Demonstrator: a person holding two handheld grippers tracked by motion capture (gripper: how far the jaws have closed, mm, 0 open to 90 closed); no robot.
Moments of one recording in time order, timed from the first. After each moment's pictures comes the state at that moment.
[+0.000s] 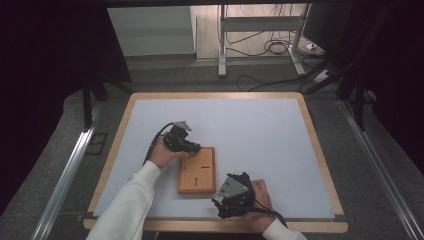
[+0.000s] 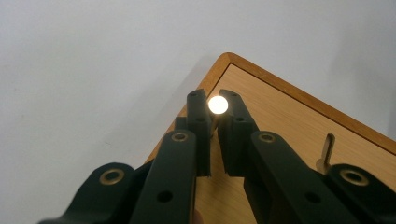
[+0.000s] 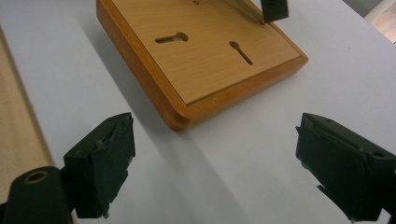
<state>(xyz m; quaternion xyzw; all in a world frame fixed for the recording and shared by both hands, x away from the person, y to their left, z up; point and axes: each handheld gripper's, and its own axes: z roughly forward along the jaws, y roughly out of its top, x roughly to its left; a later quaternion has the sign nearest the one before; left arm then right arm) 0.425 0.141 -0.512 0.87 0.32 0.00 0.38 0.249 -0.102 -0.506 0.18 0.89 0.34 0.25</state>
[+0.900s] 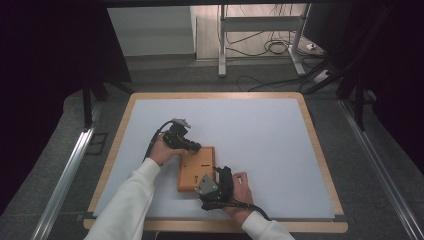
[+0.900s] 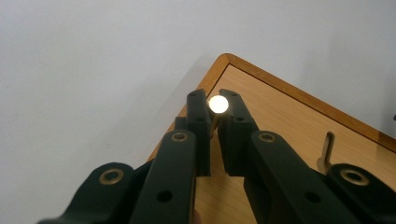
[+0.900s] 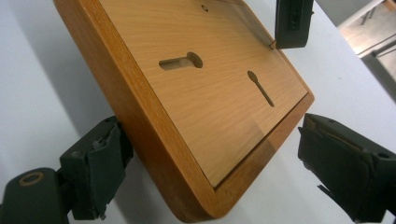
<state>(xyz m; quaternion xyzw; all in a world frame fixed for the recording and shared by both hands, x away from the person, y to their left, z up) 0.434 0.143 -0.511 0.87 0.33 -0.03 0.38 0.264 -0.048 -0.524 0.14 0.89 0.28 0.33</state>
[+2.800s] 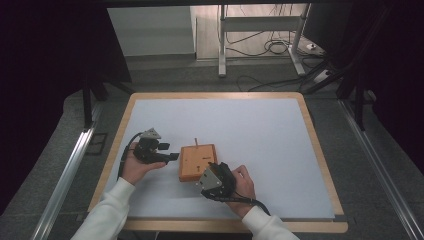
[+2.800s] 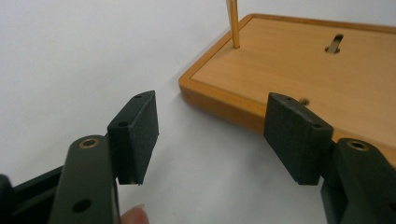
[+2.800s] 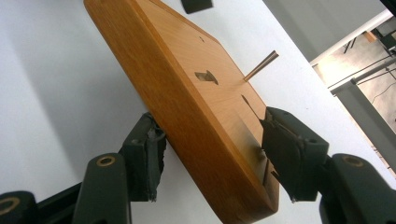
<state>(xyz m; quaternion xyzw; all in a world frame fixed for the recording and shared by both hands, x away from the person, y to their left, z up) 0.363 0.217 -0.506 0.83 0.38 0.08 0.40 0.271 -0.054 -0.498 0.12 0.88 0.32 0.35</state>
